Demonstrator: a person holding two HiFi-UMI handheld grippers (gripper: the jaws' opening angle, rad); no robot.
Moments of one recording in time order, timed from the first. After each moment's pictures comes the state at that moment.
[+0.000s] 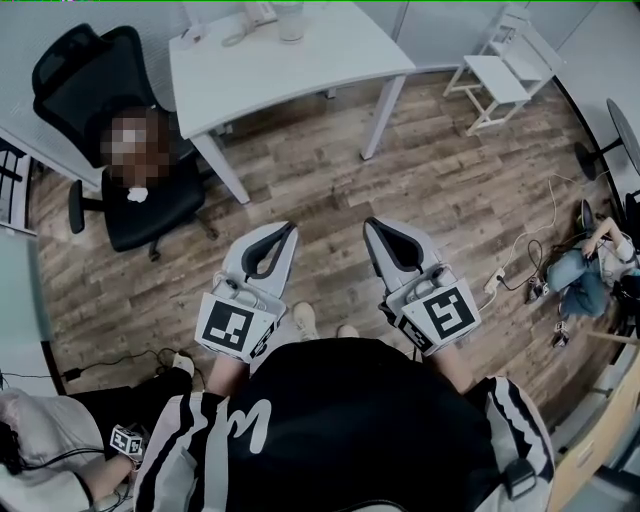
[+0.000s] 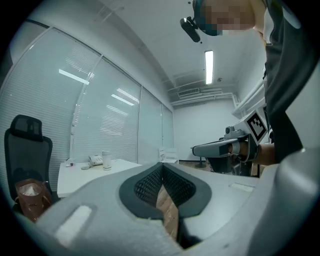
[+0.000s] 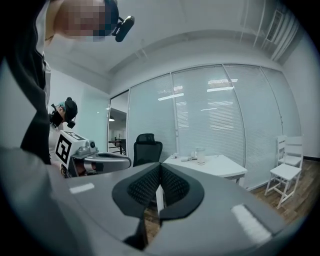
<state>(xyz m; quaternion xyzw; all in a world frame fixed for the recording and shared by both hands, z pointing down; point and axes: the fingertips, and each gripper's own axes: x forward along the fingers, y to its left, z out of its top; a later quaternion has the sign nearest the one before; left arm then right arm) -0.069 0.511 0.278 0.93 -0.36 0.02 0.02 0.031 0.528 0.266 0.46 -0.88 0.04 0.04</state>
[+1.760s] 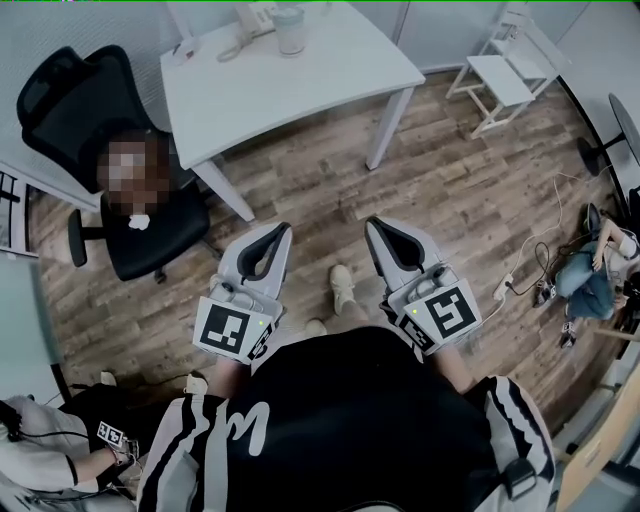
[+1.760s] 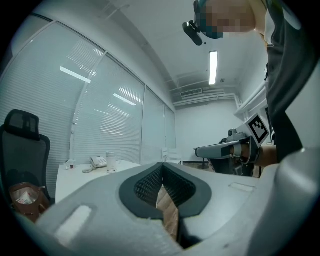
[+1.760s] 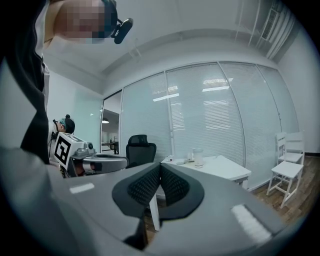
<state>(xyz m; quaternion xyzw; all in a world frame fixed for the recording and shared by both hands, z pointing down) -0.089 0.411 0.286 0.93 -0.36 0.01 0.02 0.022 0.433 0.277 0.49 -0.87 0.05 0.02</state>
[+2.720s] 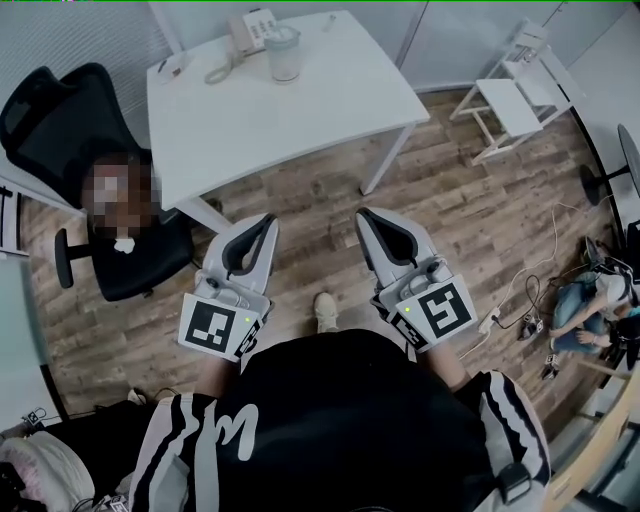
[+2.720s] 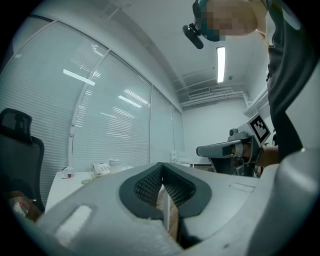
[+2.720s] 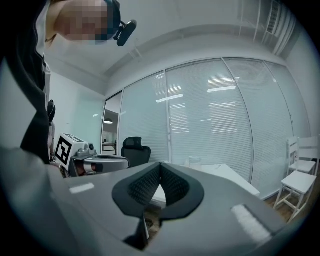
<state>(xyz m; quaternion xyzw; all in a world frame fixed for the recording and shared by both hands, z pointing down) -0.046 0.257 0.271 0.92 -0.39 0.00 0.01 0.066 0.273 0.257 0.45 -0.89 0.03 0.02</state>
